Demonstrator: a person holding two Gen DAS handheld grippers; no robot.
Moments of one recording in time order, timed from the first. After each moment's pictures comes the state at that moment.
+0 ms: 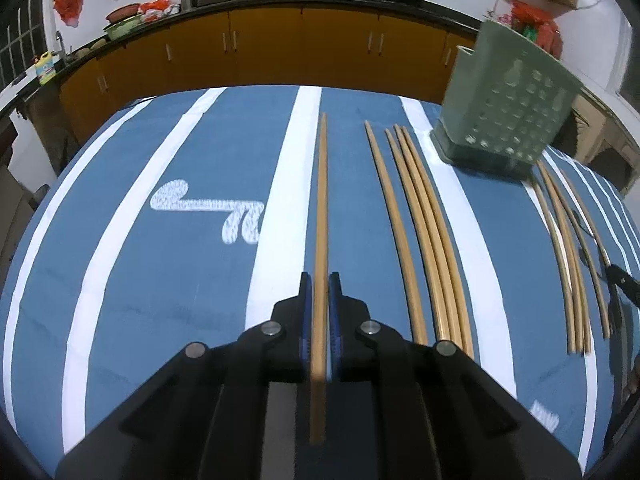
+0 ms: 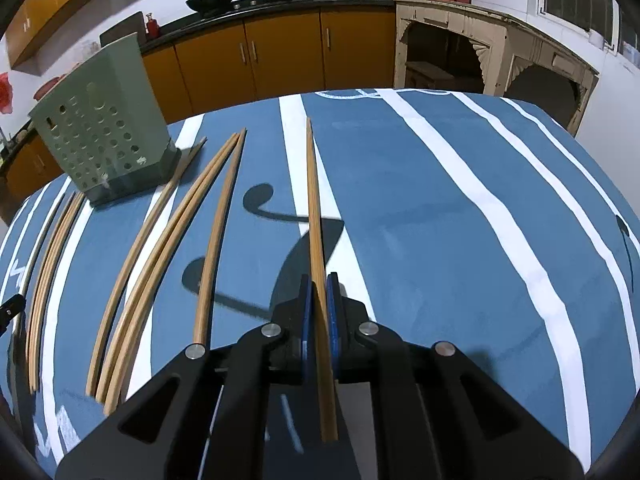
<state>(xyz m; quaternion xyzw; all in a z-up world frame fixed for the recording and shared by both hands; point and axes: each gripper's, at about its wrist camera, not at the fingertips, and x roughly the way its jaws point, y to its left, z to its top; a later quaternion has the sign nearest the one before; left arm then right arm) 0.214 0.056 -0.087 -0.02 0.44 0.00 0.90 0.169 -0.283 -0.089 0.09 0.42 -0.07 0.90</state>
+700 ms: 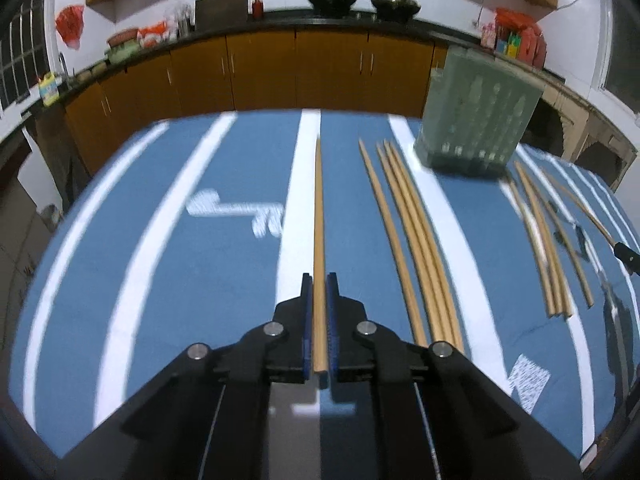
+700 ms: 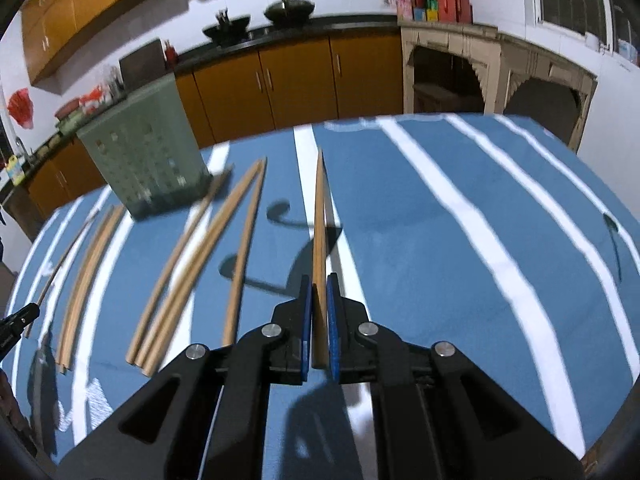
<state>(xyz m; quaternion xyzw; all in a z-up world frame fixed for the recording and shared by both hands) 0.172 0.062 -0.056 0.00 0.40 0.00 0.92 0.127 -0.289 -0.050 0.11 0.36 -0.05 0.93</state>
